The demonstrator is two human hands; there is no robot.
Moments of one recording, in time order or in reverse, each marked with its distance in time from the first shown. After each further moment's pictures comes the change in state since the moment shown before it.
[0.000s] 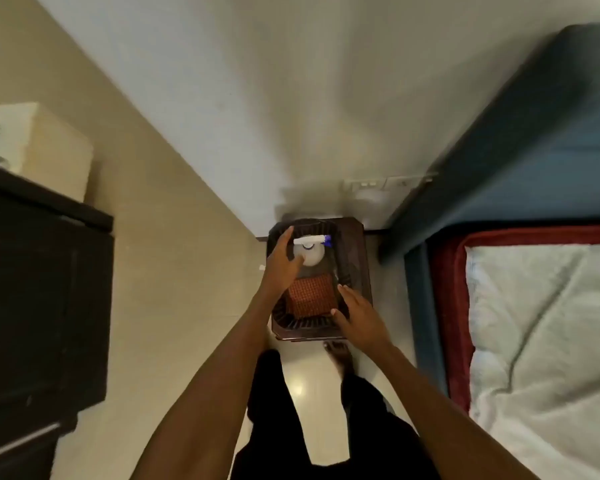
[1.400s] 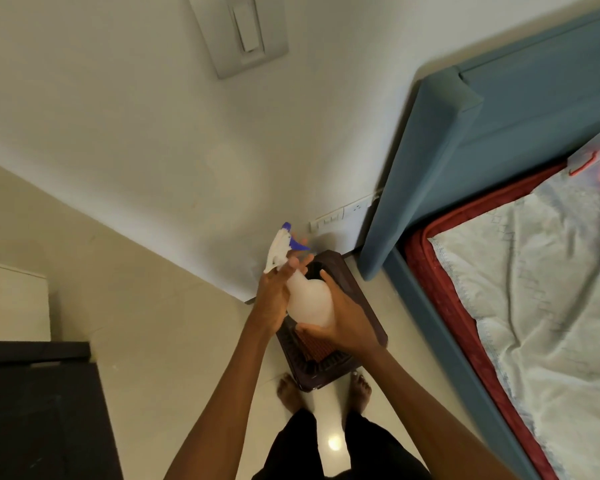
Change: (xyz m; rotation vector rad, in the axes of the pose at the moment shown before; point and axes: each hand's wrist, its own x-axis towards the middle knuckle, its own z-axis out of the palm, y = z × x) left_hand -0.029 0.128 -0.085 -0.658 -0.455 0.081; right_hand -0.015 -0.133 -0.047 0.398 0.422 -0.066
